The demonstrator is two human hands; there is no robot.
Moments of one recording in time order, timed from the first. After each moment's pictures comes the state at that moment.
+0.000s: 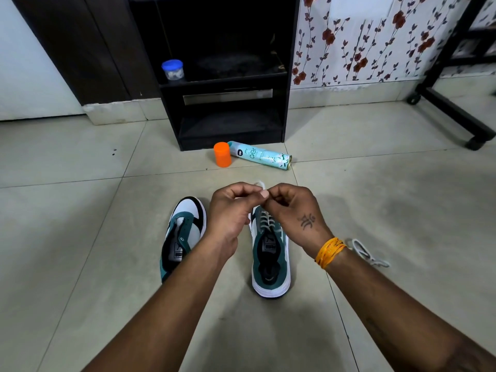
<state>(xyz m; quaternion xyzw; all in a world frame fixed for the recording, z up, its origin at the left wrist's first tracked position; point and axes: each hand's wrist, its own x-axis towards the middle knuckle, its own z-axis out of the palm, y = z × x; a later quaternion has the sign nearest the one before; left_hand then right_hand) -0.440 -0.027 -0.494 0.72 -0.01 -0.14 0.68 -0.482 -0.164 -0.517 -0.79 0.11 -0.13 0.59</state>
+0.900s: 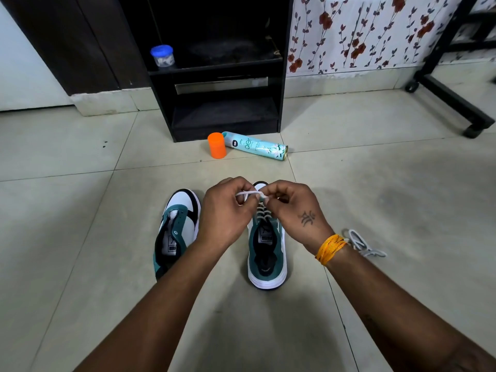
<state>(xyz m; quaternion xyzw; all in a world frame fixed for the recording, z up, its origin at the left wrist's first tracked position) -0.432 -0.018 -0.526 0.87 -0.24 0.10 0.43 -0.485 -0.171 -0.533 -0.79 0.12 -0.11 0.59</state>
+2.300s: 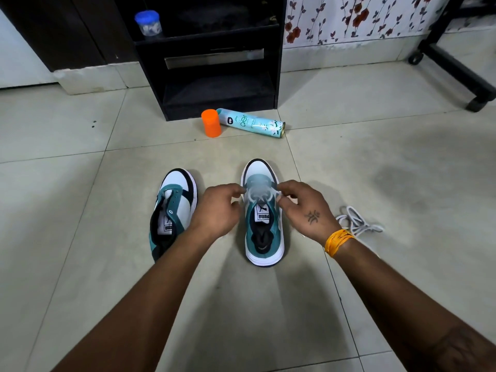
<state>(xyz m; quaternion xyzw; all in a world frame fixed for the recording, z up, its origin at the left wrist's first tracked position) -0.428 0.001 -0.573 0.93 -0.20 -0.10 0.29 -0.512 -0.195 -0.580 -0.89 0.16 -0.04 0.42</state>
